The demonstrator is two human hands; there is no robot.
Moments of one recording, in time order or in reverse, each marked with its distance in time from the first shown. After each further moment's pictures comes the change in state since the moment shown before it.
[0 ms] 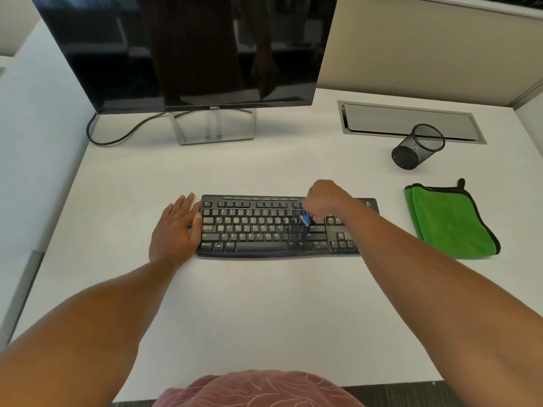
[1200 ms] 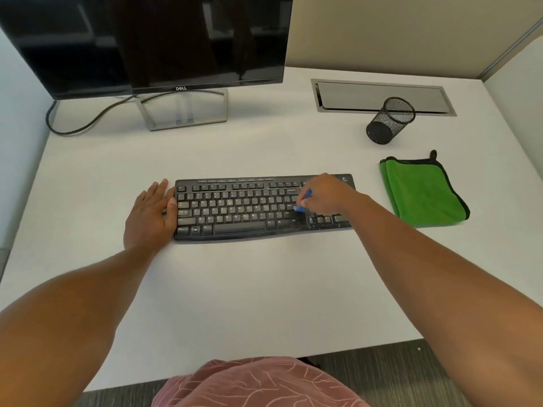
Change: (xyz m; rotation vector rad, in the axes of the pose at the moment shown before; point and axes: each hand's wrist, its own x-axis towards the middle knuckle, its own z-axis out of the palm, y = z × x) left_hand -0.004 0.008 -0.004 -0.008 0.021 -0.034; right_hand -0.029 0.067 0.010 -0.088 0.032 -0.210
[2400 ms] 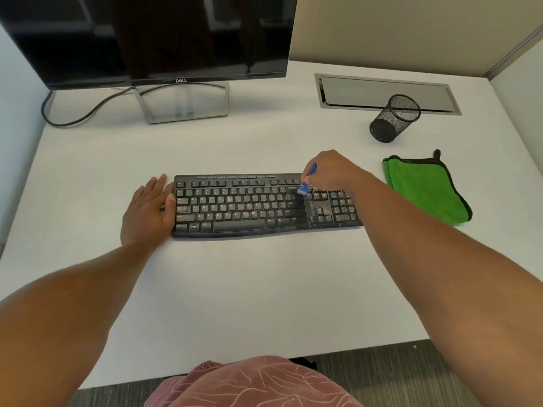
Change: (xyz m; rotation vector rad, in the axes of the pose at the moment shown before) left_hand 0.002 -0.002 0.001 0.022 -0.022 0.006; right_hand 0.025 -0.002 -0.030 0.039 0.073 0.065
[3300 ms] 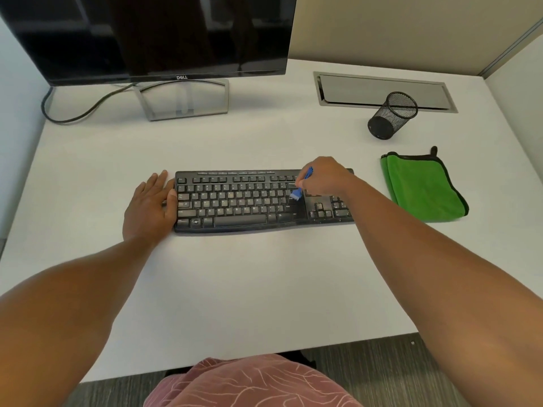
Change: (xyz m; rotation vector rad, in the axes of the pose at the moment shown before) left_hand 0.001 -0.003 0.002 -0.001 0.008 0.011; right_hand -0.017 -0.008 0.020 0.172 0.014 0.072
